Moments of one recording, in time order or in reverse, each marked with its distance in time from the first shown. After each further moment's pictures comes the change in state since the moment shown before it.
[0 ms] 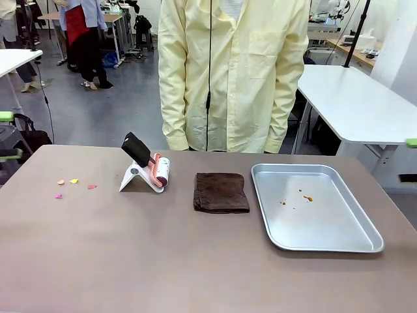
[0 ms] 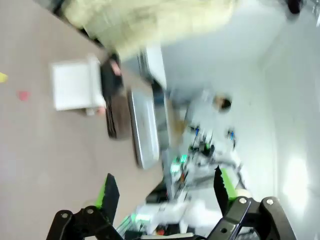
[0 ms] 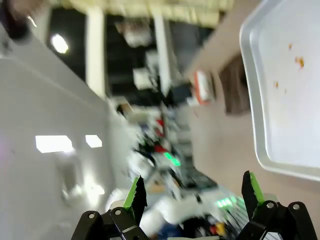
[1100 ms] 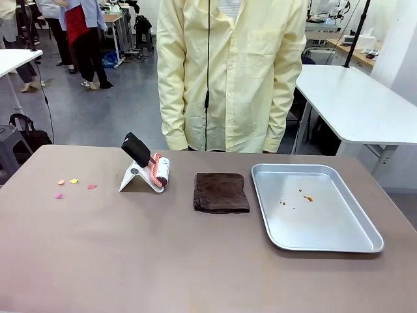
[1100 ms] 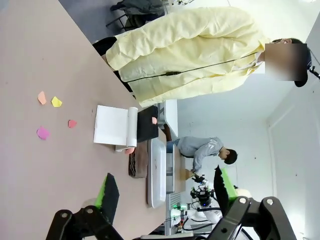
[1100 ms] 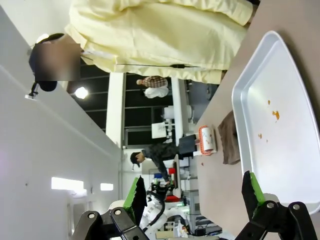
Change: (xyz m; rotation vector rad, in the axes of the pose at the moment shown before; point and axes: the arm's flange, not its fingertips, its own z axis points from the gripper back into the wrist) left arm 0.017 0.027 0.033 0.079 -0.210 0.090; right arm 0.016 -0.039 0.035 0.024 -0.225 -0.012
